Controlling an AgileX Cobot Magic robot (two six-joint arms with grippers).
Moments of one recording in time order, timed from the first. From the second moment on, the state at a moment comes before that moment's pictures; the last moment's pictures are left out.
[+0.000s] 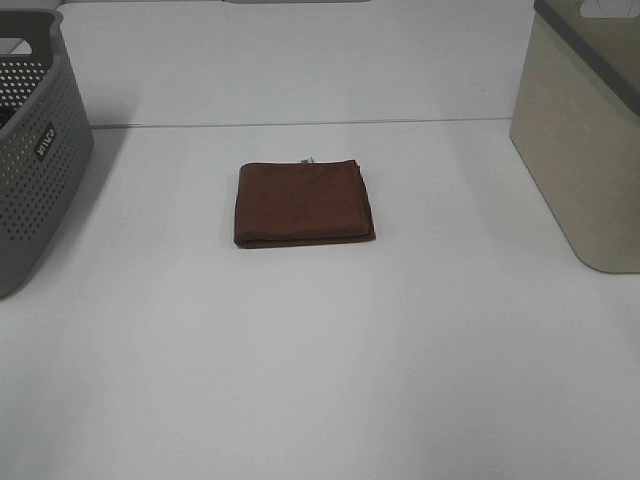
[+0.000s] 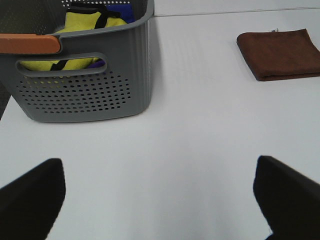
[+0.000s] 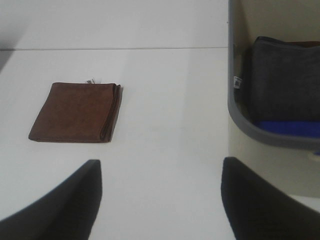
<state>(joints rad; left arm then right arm) 0.02 0.00 -0.50 -0.06 1.05 0.04 0.03 0.92 -0.91 0.35 0.69 -0.26</state>
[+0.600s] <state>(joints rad) 0.02 0.00 -0.50 -0.06 1.05 0.04 0.24 1.78 -1.63 0.45 0.76 -0.41</state>
